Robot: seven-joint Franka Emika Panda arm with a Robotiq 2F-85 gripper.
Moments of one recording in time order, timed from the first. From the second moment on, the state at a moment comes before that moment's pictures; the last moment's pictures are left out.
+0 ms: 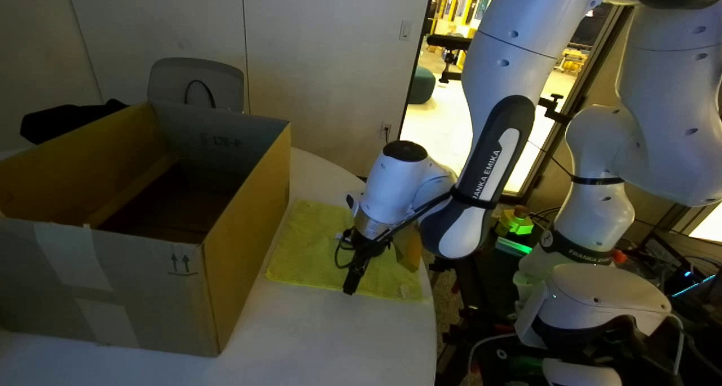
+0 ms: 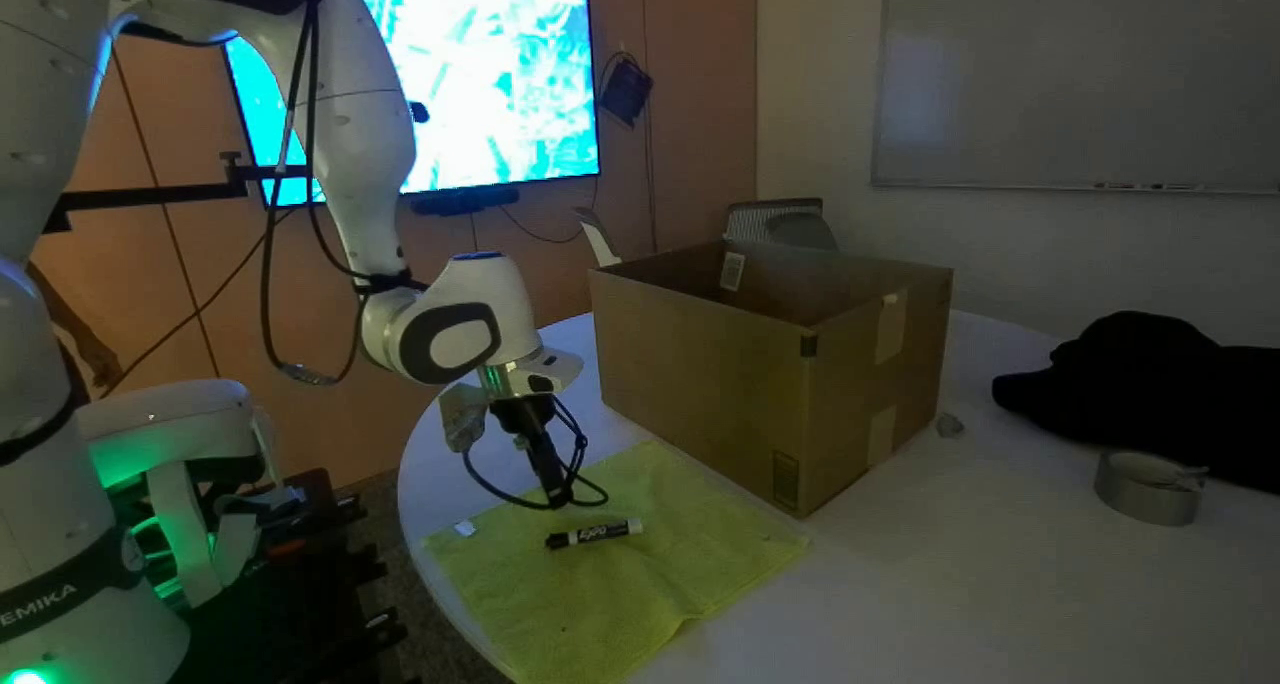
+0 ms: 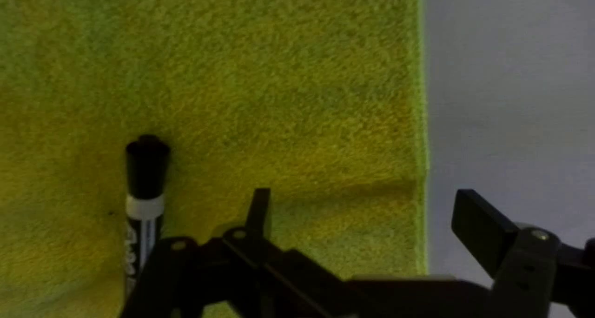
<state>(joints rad) 0.43 0.46 -0.21 -2.57 0.01 3.15 0.37</state>
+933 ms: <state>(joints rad) 0.33 0.50 -0.11 -2.54 0.02 3.13 0.26</state>
